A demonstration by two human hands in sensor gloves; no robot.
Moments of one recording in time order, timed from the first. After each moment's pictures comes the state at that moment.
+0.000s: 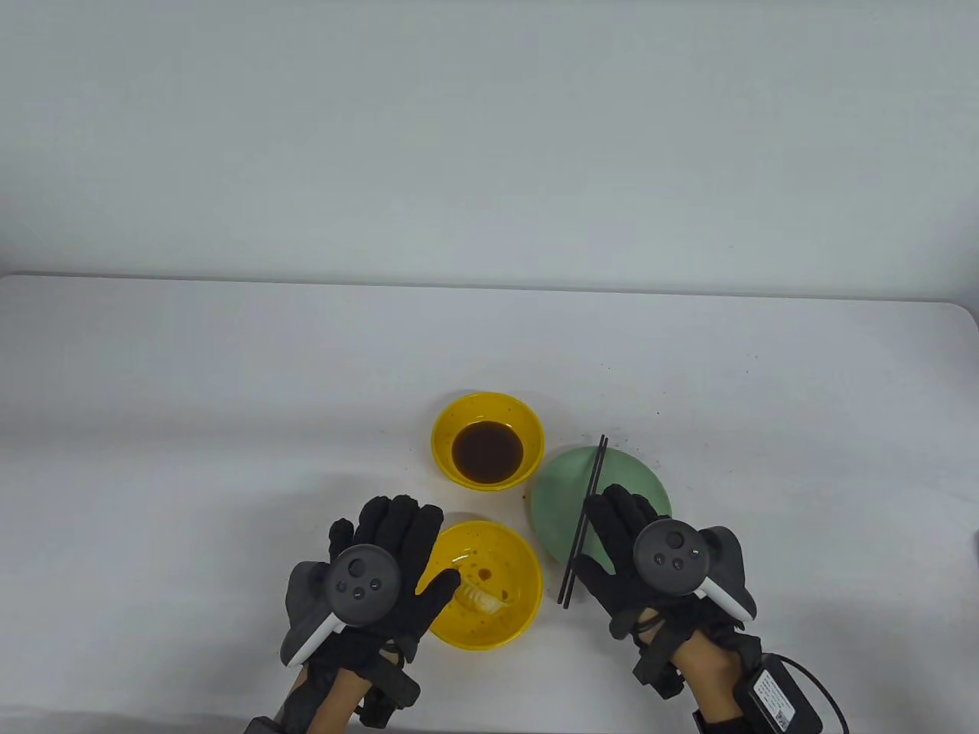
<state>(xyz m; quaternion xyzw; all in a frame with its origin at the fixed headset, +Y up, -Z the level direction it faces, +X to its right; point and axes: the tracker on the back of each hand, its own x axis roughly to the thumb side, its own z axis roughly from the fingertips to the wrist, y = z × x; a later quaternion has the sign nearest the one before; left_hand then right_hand) -0.159 -0.696 -0.231 -0.04 -0.10 0.23 0.97 0.168 -0.713 -0.273 0.16 0.07 0.96 0.24</state>
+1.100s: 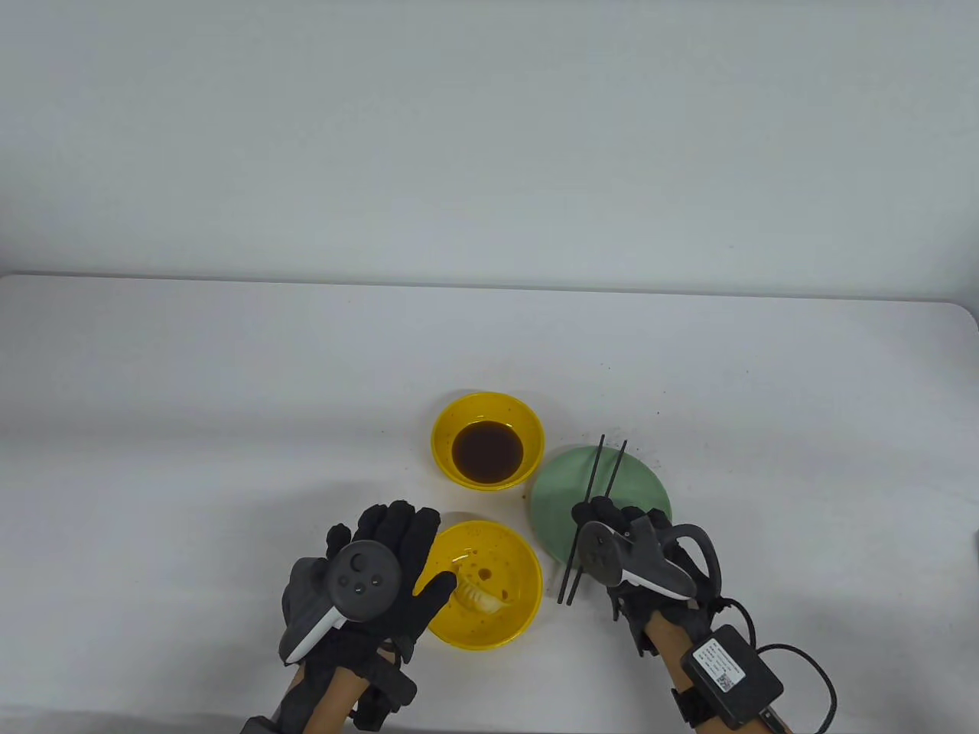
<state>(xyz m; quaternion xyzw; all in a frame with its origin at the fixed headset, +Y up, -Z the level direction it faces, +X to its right) -0.161 -0.697 -0.233 -0.07 -0.09 0.22 0.97 0.140 -0.760 -0.300 0.15 0.05 0.98 -0.09</state>
